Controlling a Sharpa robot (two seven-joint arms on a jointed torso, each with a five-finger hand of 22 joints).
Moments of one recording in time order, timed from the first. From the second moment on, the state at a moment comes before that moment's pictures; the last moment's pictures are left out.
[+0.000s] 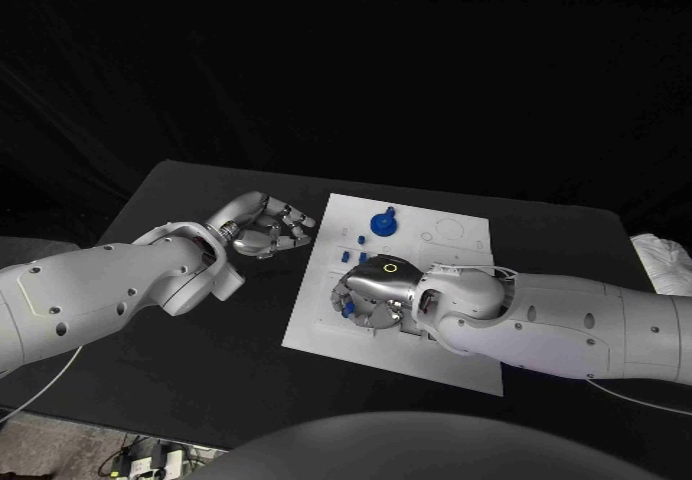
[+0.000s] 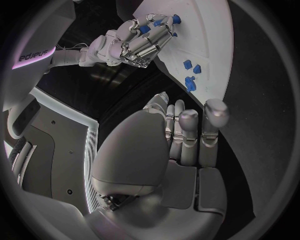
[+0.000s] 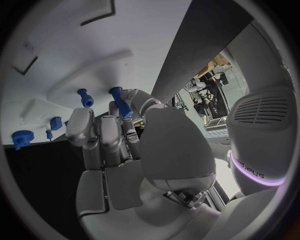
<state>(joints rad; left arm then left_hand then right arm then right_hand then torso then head) 1.22 -0.84 -0.22 1.46 -0.72 -0.30 0.30 1.54 -0.07 0.09 0.29 0.32 0.95 0.10 0.11 0.07 0.84 0.06 0.70 0.38 1.27 -0.01 1.18 0.83 0.10 1.31 0.11 0.96 1.31 1.08 -0.69 -0.22 1.60 -1.70 -0.33 0.02 1.43 -0.09 0.37 -0.08 0.57 0.90 0.15 0.31 0.65 0.85 0.14 0.59 0.55 1.30 0.01 1.34 1.04 0.10 1.27 0.11 1.16 1.31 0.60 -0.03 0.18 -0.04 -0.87</state>
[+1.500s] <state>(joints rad) 1.22 -0.84 -0.22 1.45 -0.72 -0.30 0.29 1.54 -0.07 0.09 0.29 0.32 0.96 0.10 0.11 0.07 0.84 0.06 0.70 0.38 1.27 0.00 1.18 0.83 0.10 1.30 0.11 0.95 1.31 1.09 -0.77 -0.22 1.64 -1.70 -0.33 -0.01 1.36 -0.12 0.31 0.01 0.21 0.73 0.11 0.15 0.52 0.64 0.13 0.55 0.56 1.23 0.04 1.30 0.95 0.12 1.19 0.15 1.02 1.31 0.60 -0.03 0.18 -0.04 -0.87</state>
